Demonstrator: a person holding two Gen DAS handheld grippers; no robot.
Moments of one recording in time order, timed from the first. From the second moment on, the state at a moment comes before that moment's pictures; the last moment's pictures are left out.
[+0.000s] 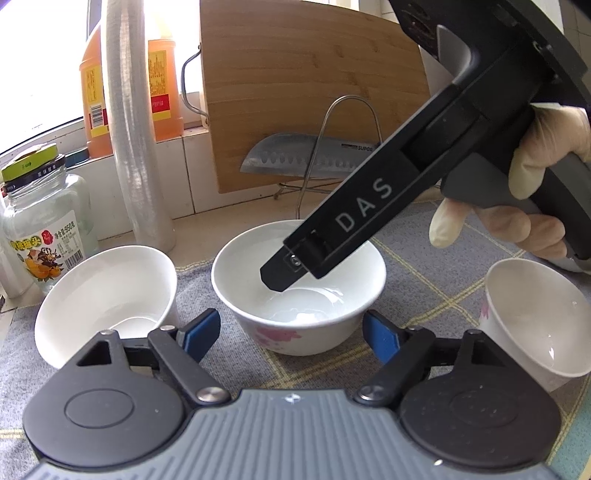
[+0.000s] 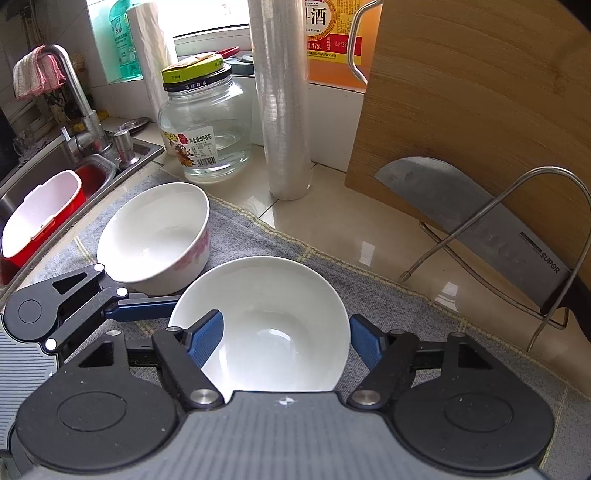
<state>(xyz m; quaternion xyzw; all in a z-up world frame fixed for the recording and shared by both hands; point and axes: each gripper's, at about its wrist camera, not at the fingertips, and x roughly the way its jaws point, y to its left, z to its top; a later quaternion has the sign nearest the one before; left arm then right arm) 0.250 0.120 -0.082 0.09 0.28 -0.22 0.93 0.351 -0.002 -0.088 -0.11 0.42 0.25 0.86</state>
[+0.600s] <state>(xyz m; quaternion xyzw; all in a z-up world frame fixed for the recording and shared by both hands) 0.252 0.121 -0.083 0.10 0.27 -0.24 0.93 0.360 -0.007 -0.090 -0.10 0.43 0.25 0.86</state>
